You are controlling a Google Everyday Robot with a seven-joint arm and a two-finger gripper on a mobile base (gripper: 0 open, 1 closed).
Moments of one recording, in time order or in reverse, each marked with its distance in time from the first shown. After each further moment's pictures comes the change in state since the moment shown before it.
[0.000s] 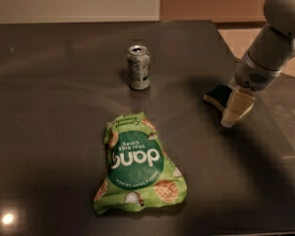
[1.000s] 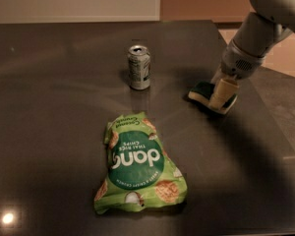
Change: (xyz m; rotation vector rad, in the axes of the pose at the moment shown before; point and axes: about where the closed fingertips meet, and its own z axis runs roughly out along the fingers) arm -0.042 -0.007 -0.005 -0.056 -0.042 -0.069
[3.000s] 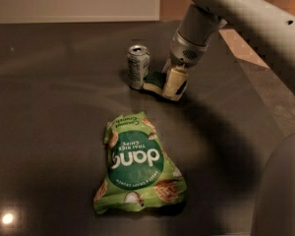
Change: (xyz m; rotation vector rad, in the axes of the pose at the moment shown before) arm -0.134 -0.003 0.036 -0.055 -0.068 -0.242
